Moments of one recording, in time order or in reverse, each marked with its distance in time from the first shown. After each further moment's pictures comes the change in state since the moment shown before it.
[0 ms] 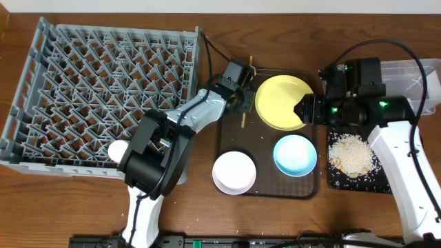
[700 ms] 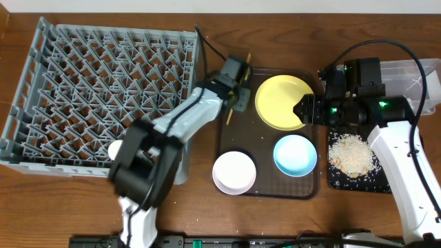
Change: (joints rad) left arm 0.007 -0.166 0.005 -0.174 -0.137 -0.004; right arm 0.000 0.000 0.000 -0.003 -0.004 0.000
